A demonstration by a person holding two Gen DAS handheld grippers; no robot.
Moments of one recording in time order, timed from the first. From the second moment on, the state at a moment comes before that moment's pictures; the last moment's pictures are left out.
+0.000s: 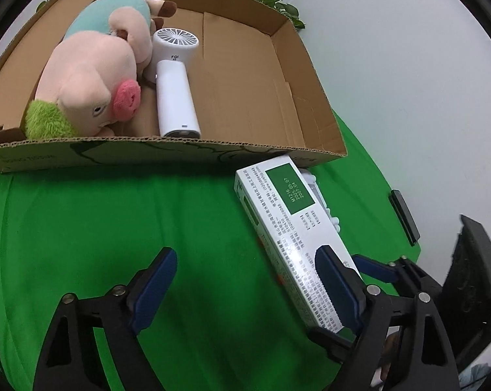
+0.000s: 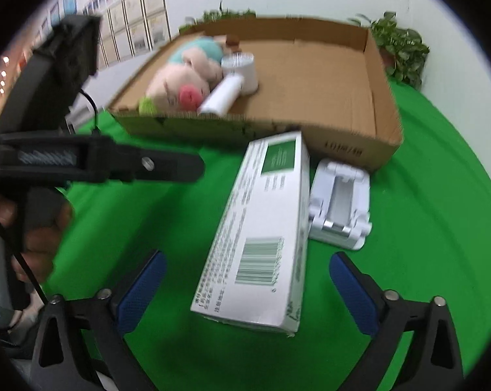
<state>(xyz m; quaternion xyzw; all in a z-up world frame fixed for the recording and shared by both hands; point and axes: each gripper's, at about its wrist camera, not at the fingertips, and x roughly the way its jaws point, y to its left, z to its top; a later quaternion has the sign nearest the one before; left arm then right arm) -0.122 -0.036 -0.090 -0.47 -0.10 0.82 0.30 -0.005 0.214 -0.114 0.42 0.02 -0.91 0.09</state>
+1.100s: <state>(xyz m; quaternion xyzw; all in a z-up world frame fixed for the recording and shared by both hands) -0.118 -0.070 -0.135 -0.53 -0.21 0.74 0.36 0.017 0.184 -0.128 0.47 -0.09 -0.85 0.21</state>
